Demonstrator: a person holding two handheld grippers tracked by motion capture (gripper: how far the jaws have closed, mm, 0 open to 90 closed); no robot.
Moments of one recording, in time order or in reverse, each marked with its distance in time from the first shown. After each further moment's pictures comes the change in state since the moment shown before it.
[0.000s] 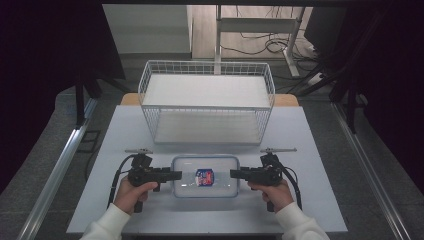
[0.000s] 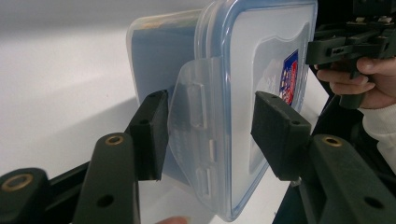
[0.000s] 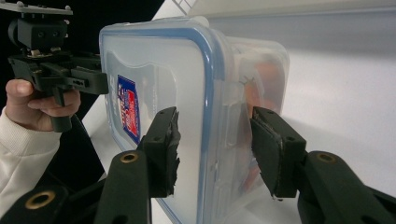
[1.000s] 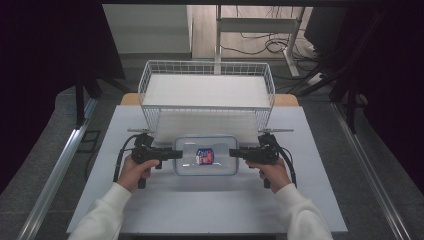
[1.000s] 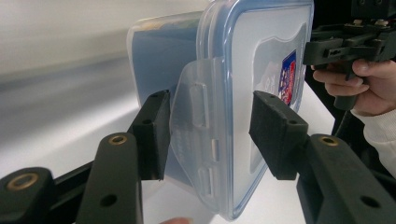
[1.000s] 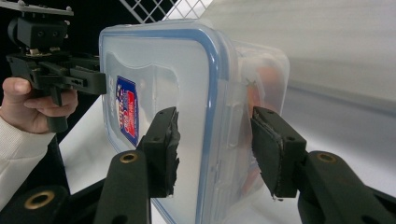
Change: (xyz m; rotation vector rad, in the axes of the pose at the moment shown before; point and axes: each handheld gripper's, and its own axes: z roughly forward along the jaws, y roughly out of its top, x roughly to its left) left arm 0.037 0.052 0.013 -0.040 -0.015 0.037; right arm -0.021 0.054 0.016 -0.046 -0.032 -0.076
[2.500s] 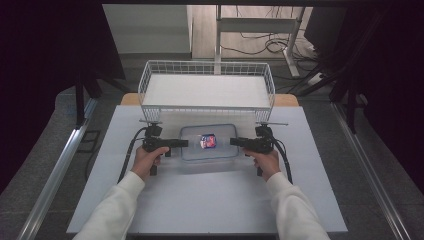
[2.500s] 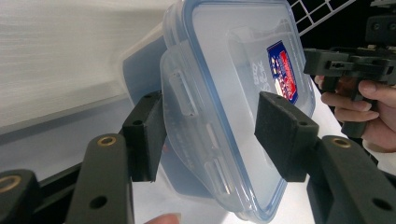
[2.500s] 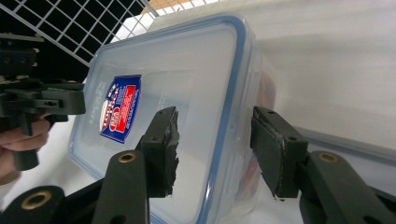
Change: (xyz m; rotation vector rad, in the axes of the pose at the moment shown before) left arm 0.039 0.018 0.040 -0.001 0.029 -0.110; right arm -0.039 0.013 0.031 -0.047 -0.145 0.088
